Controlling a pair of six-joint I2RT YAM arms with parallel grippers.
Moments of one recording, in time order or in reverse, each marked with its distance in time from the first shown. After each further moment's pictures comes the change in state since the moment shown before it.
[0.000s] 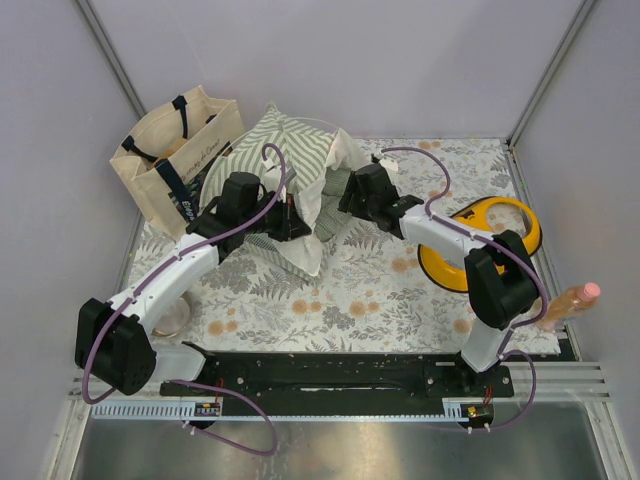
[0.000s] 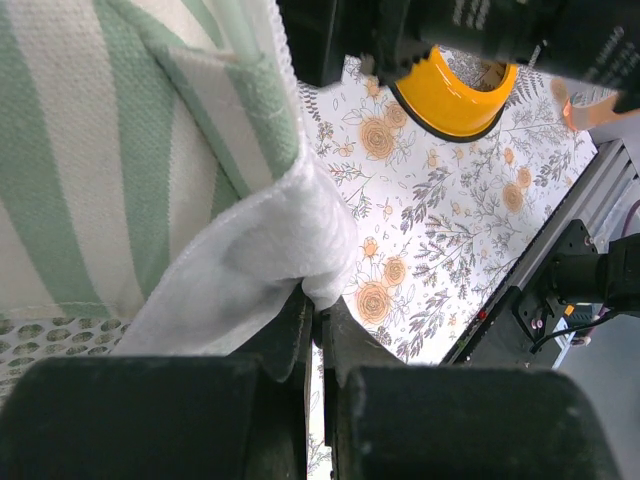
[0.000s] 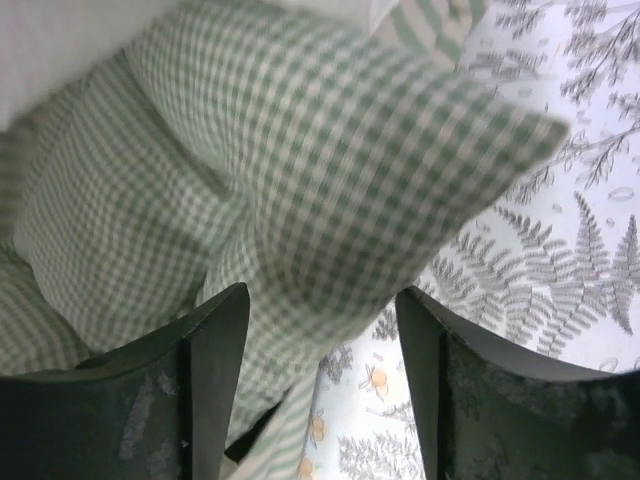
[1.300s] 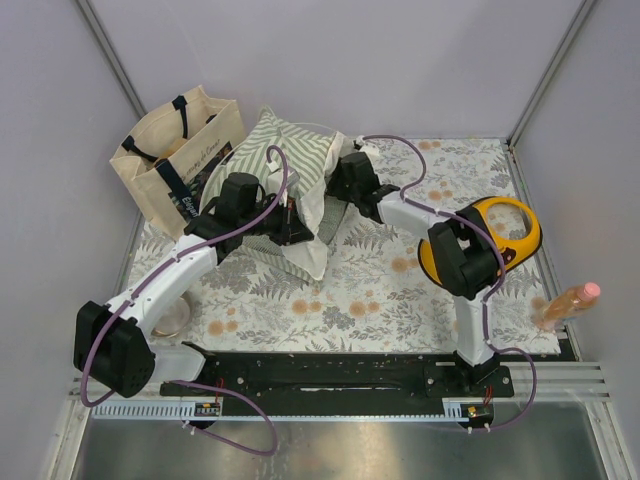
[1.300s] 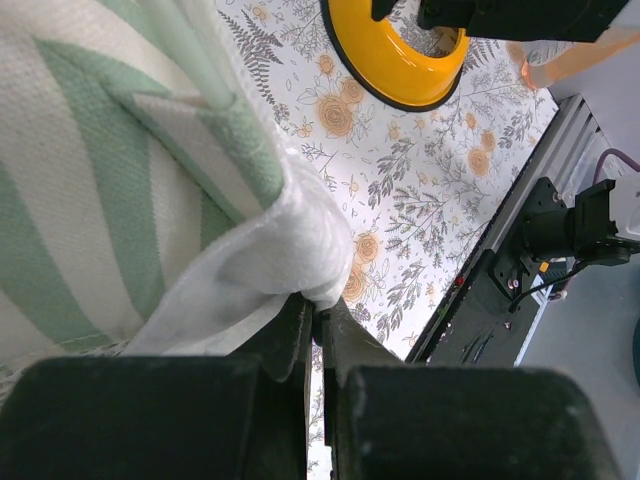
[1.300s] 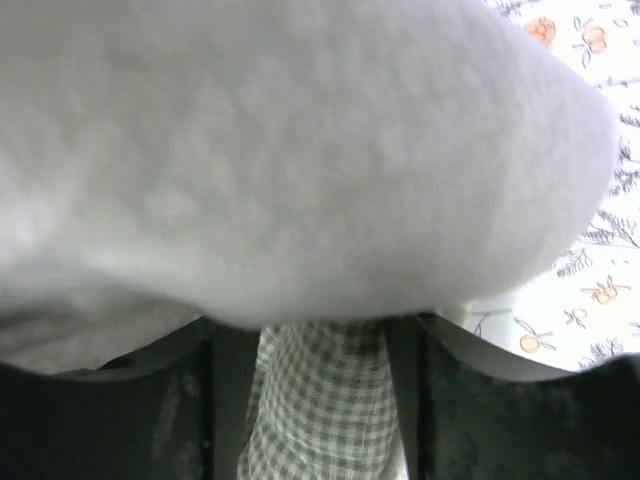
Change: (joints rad) left arm 0.001 -0.015 0.000 -0.022 0.119 0.050; right arm -0.031 0.331 0.259 0.214 0.016 -0.108
